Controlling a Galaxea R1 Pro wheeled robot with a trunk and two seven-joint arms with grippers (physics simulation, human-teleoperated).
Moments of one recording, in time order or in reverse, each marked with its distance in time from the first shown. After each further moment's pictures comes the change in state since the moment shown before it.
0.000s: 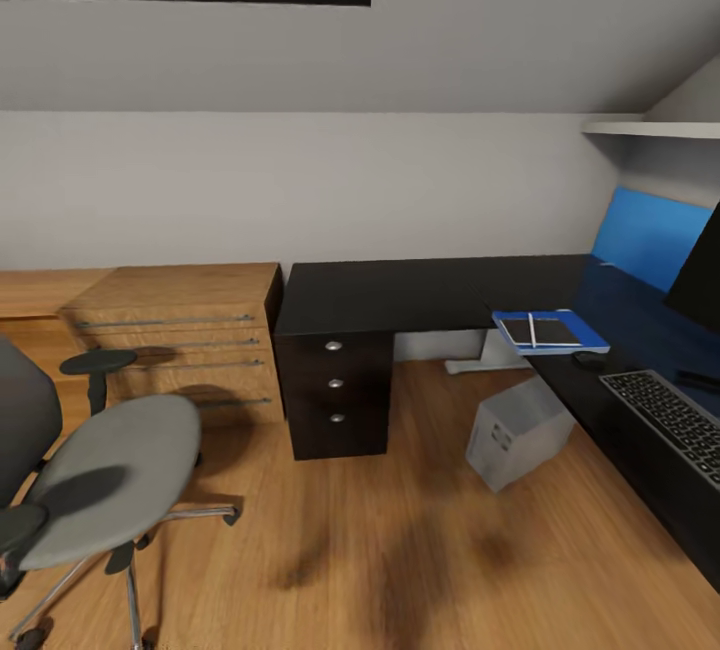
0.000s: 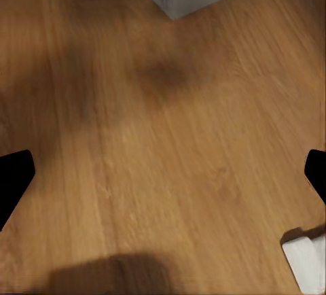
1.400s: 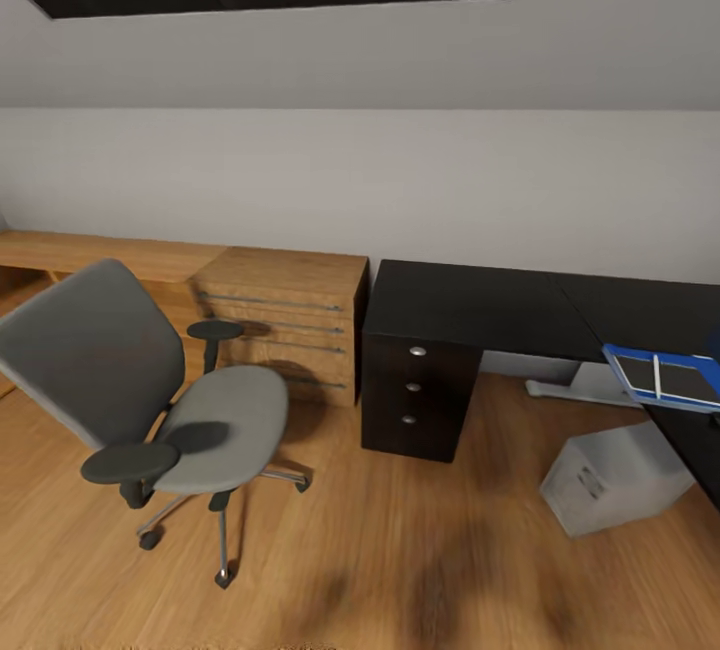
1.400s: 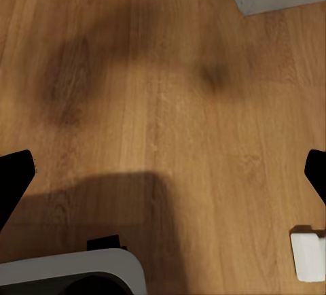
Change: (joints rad) left arm -0.001 -0.028 0.012 0.401 0.136 -0.361 -0.273; right arm 0.221 0.003 0.003 0.002 0.001 -0.172 0.004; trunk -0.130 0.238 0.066
